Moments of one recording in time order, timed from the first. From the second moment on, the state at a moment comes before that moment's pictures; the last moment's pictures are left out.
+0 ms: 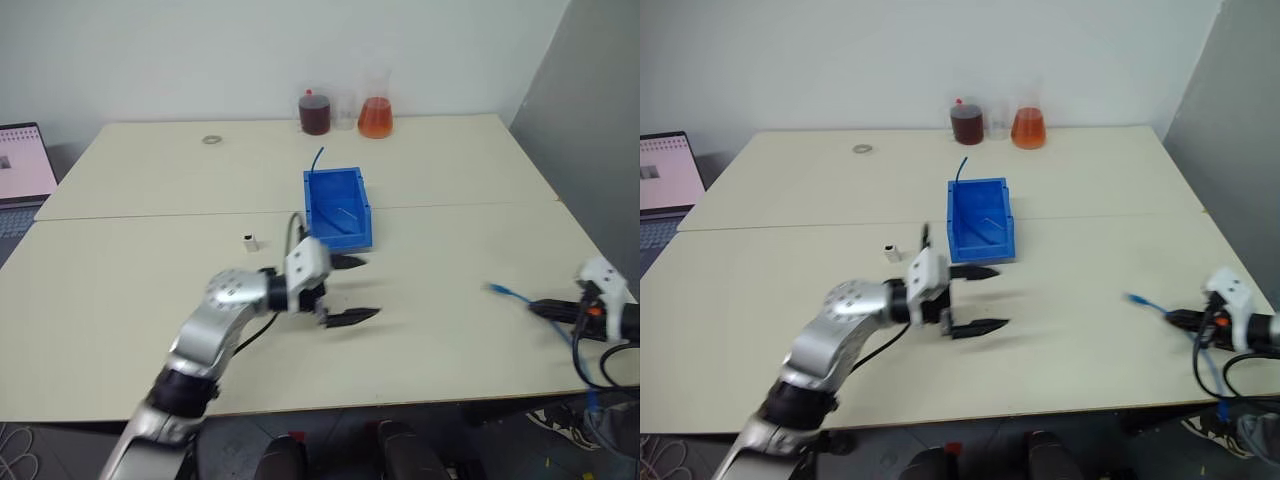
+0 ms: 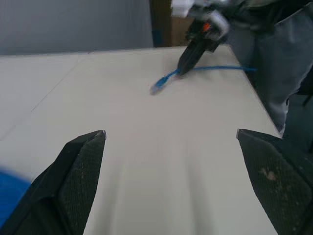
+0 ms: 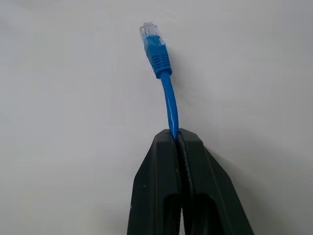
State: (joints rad) left arm -0.26 0.50 -0.12 -0.27 -0.33 0.37 -1.01; right arm -0.20 -0.92 -0.14 0.13 0.33 0.39 1.19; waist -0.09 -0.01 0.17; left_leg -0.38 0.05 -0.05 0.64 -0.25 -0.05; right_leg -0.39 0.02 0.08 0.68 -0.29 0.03
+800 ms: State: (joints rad) left arm 0.65 0.15 0.08 -0.66 -0.18 0.21 -0.34; right arm -0.78 -0.27 0.56 0.35 -0.04 0.29 1.01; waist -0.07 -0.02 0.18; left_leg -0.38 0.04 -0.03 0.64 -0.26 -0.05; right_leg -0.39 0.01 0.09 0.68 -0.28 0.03
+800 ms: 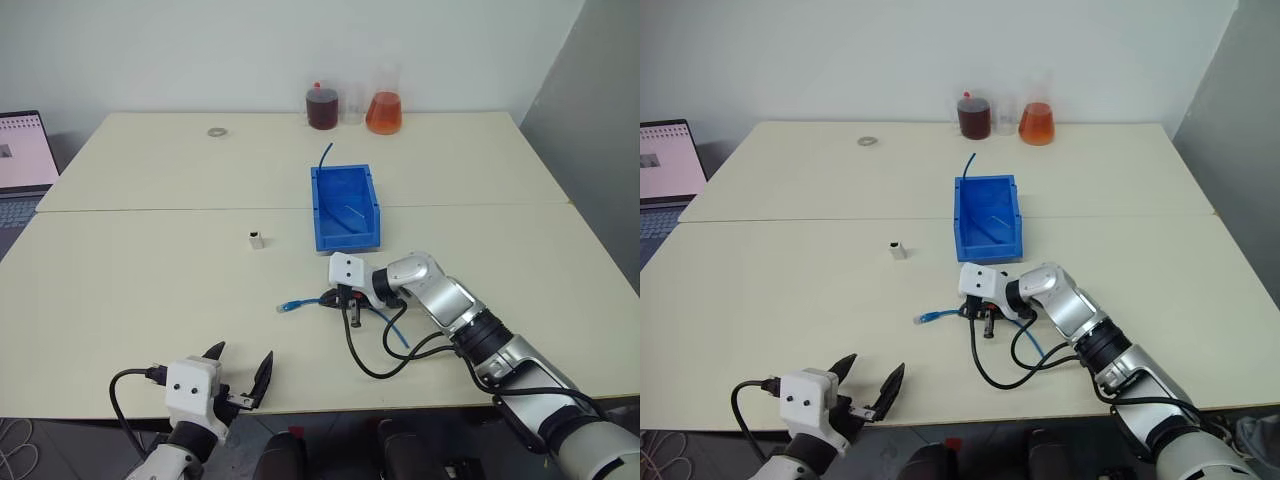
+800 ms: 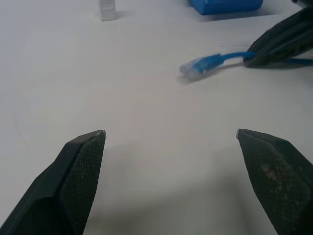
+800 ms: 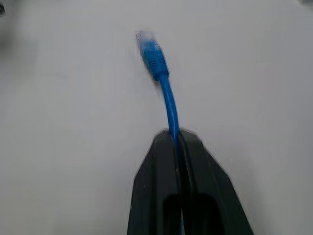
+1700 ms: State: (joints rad) left arm 0.24 0.53 0.18 -0.42 -0.32 0.30 -0.59; right arm -0.60 -0.40 0.30 -0.06 0.17 0.62 1.07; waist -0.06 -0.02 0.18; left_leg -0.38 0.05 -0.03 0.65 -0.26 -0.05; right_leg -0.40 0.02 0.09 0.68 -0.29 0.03
